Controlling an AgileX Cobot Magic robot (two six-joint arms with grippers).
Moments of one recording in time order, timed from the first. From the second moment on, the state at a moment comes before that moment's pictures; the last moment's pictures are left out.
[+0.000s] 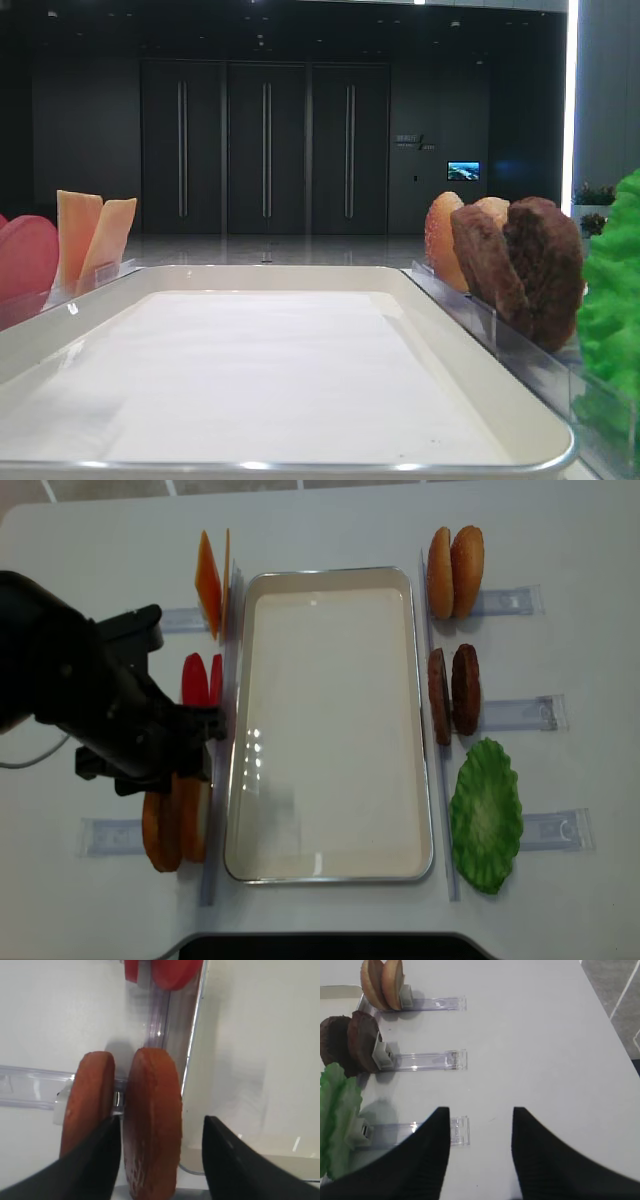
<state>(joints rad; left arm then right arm) -0.51 1.34 -0.79 0.04 0.88 -0.70 -0.04 -0.01 -0.51 0.07 1.14 -0.07</state>
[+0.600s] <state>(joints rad) -0.51 1.41 -0.86 0.06 0.94 -0.64 -0.04 -0.01 -0.51 0.07 1.14 -0.07</state>
